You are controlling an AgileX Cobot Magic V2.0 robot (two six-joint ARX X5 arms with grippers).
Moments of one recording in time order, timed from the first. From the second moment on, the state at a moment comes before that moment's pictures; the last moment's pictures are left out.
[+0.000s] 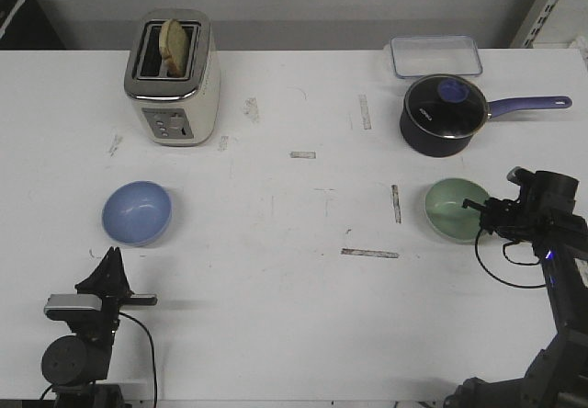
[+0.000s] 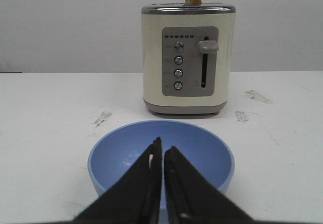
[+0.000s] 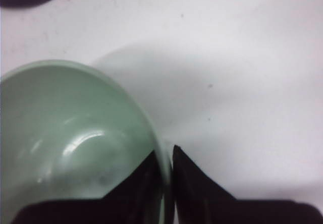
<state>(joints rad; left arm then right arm) -0.03 0.01 0.03 0.16 -0.04 0.01 -0.38 1.50 1.03 -0.56 -0.29 0.14</state>
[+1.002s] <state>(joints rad) -0.03 0.01 0.03 0.16 -0.04 0.01 0.46 1.52 1.12 -0.42 -0.21 0.43</state>
